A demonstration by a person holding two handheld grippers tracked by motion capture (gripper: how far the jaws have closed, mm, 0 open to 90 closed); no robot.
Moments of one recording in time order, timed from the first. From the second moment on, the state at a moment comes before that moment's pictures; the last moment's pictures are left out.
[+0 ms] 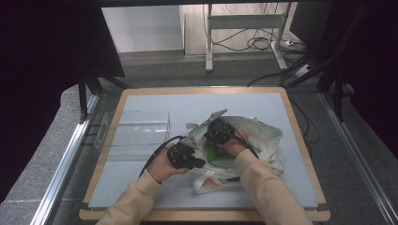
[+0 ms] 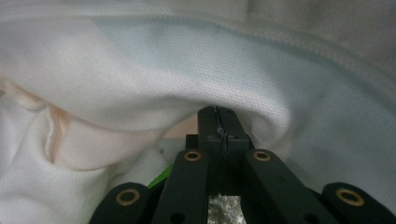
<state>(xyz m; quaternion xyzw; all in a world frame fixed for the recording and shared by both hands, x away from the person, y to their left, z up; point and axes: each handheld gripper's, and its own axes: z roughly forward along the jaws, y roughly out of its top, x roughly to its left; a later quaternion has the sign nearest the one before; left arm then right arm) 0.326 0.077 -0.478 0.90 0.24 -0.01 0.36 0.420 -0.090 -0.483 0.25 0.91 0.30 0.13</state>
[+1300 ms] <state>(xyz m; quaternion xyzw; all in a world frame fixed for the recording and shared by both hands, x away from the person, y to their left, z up) 0.328 0.077 -0.480 0.90 0.24 -0.01 0.36 0.381 -0.161 -0.440 0.29 0.91 0.28 0.13</state>
